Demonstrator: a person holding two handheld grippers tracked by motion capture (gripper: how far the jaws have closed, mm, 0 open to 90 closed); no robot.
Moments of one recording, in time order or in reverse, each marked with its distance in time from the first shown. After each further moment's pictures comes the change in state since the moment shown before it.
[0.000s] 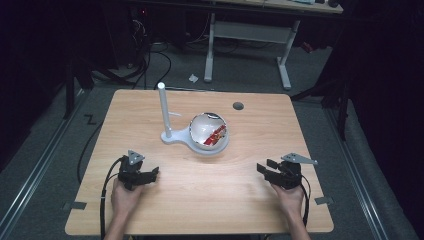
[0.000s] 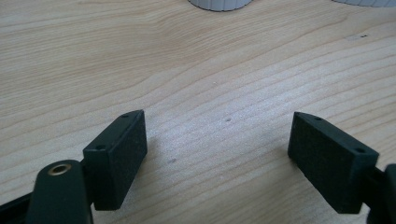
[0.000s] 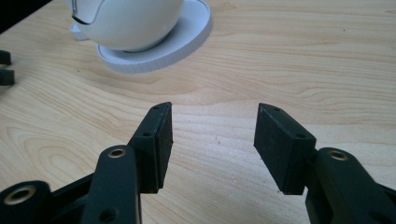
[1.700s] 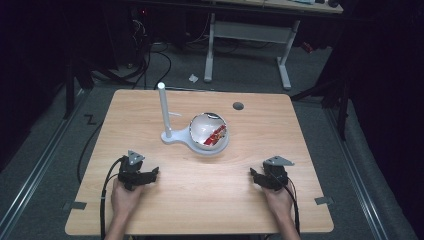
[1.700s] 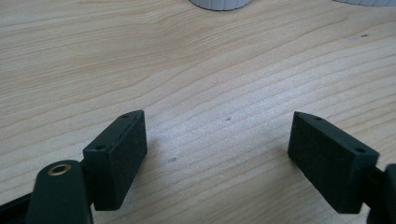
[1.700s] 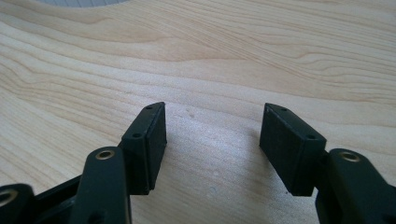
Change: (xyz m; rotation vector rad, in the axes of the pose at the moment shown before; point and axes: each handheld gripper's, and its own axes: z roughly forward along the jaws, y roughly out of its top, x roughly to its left) left arm -0.001 -0.001 0.000 -0.001 0.005 -0.001; right arm 0.010 -0.019 0.044 0.119 -0.192 -0.132
